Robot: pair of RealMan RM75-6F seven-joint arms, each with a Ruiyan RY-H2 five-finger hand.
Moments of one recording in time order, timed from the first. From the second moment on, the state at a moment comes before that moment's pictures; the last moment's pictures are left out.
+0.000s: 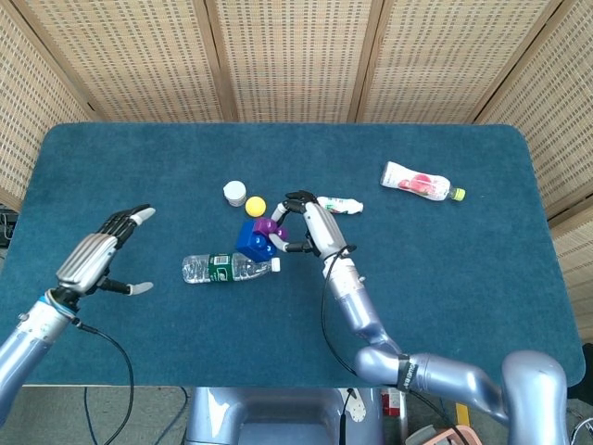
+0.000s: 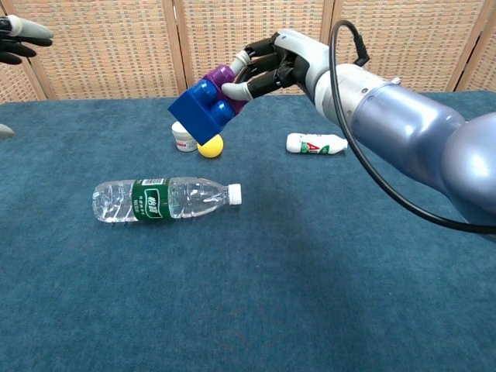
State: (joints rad) left arm -0.48 -1.02 -0.17 -1.72 1.51 1.01 -0.41; right arm 0.90 -1.83 0.51 -1.37 -0.98 0.99 0.13
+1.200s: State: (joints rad) left arm -0.90 -1.17 -0.26 -1.79 0.78 0.69 -0.03; right arm 0.89 -1.85 0.52 -1.44 -0.92 0.99 0.14
